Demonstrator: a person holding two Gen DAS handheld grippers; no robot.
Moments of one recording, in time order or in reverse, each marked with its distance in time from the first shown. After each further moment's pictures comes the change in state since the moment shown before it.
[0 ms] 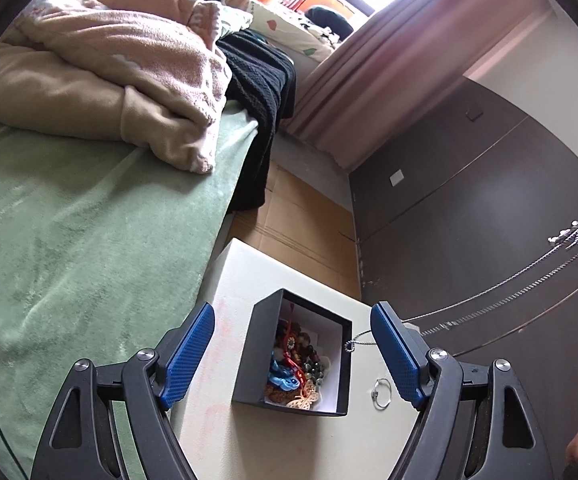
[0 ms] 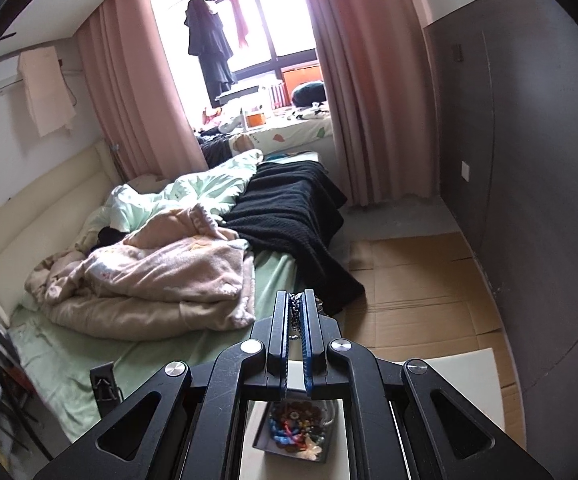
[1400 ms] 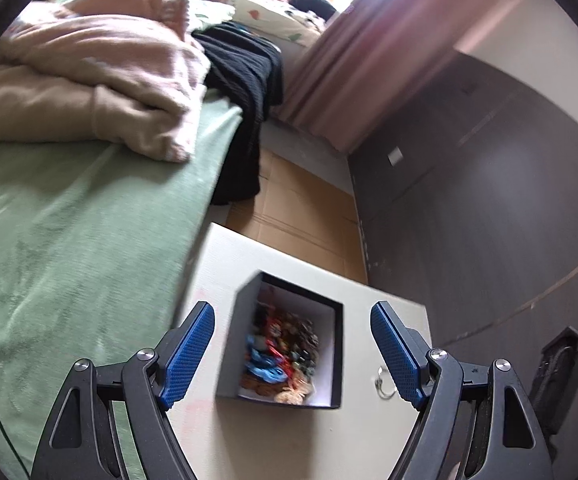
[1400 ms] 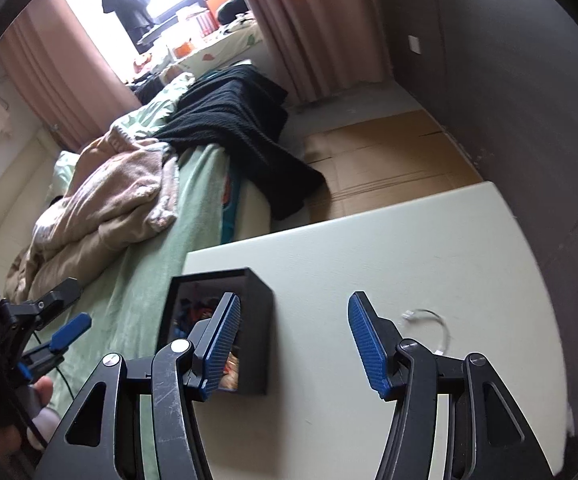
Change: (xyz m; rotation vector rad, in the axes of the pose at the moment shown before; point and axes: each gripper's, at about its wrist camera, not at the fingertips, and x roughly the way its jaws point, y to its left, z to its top) left arm 0.023 -0.036 -0.018 0.099 0.050 0.030; right arm 0.076 -0.112 -0.154 0.251 0.271 -0.096
